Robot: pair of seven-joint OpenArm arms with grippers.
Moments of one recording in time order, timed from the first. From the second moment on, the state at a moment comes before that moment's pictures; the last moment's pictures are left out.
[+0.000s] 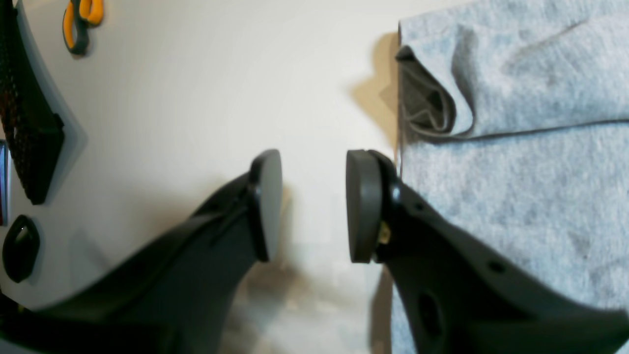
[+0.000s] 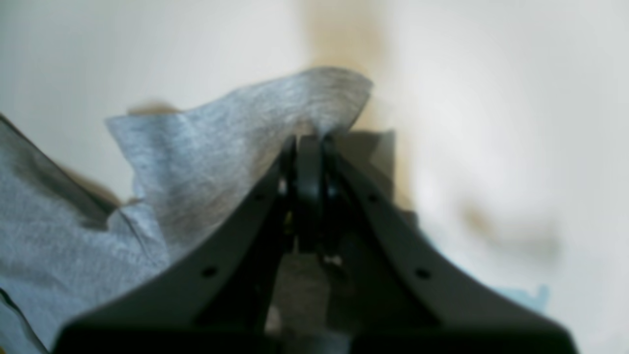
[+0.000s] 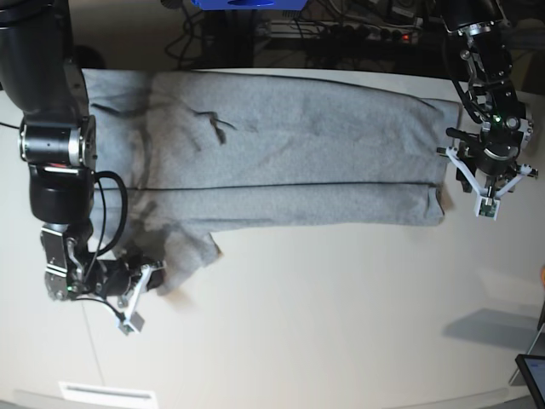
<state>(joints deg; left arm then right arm) 11.6 -21.3 -25.9 105.0 -2.0 -24.1 51.9 41.4 11.3 1.9 32.2 14.4 40.7 -46.7</state>
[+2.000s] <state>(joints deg) 11.5 -21.0 -25.7 104.9 -2.3 -24.1 51.9 -3.3 5.7 15.8 111.8 14.8 41.0 -78.5</state>
